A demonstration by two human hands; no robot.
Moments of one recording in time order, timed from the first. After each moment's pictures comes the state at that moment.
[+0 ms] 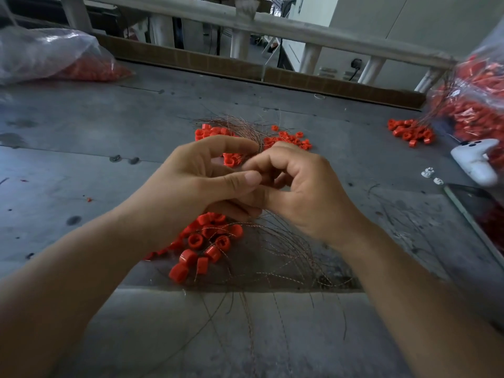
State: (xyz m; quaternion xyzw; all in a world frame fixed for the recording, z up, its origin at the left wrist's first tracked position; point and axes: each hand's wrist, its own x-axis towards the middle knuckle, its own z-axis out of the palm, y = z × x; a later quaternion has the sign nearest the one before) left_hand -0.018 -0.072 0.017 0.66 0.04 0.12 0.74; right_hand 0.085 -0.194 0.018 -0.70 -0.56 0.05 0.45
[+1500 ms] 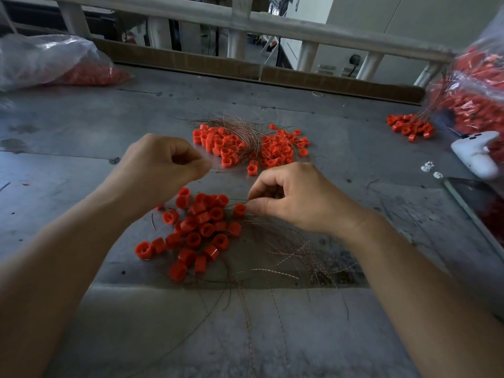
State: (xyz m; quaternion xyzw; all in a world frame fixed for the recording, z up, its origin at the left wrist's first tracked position) left_hand -0.008 -0.023 -0.003 0.86 0.24 0.21 0.38; right_hand 0.100 -0.195 0.011 -0.79 -0.53 0.13 0.28
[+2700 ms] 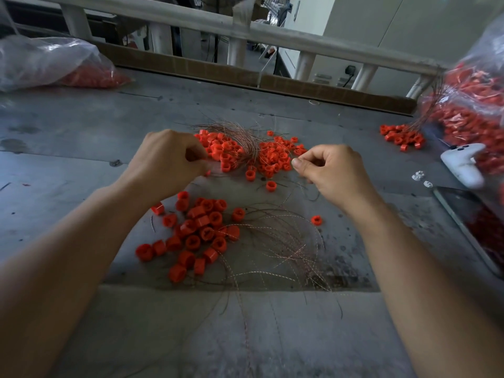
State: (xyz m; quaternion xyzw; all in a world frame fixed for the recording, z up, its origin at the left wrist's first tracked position) left_hand 0.017 -0.007 -0.008 0.92 0.20 0.25 0.23; right_hand 0.148 -0.206 0.010 -0.86 -0.35 -0.03 0.36
